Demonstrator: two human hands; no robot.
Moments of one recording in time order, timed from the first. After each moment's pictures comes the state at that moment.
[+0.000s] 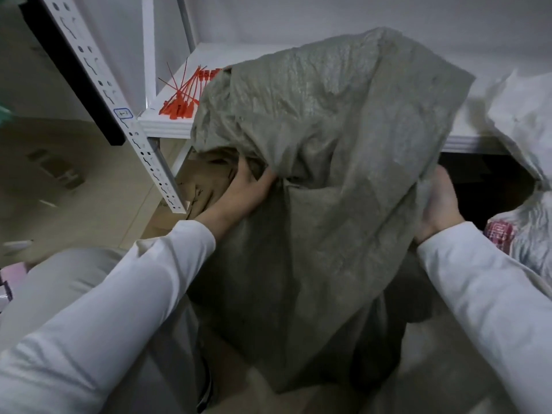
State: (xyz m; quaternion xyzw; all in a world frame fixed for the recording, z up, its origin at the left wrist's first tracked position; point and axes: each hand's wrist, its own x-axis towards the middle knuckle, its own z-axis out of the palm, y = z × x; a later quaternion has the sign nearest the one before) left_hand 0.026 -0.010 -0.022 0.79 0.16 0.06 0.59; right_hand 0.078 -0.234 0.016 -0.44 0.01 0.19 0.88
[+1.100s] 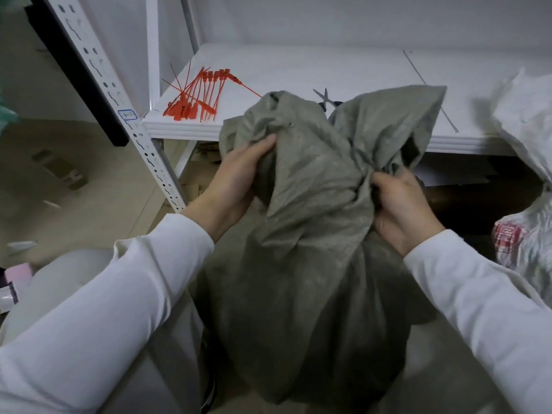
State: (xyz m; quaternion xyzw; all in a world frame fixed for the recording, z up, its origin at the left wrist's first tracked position) left_hand 0.023 -0.006 0.009 0.58 0.16 0.07 0.80; right_hand 0.071 -0.201 -0.001 -0.54 0.01 0.14 0.83
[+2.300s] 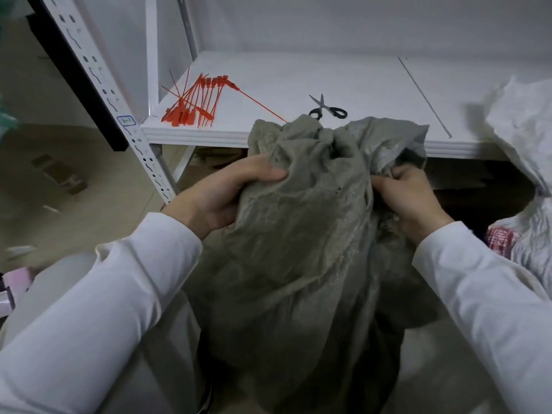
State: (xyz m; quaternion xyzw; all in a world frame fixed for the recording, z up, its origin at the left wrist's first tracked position) left_hand 0.004 0.004 0.028 0.55 -0.04 -0.19 0.81; right_hand 0.105 -0.230 -0.004 -0.78 0.03 0.09 0.61
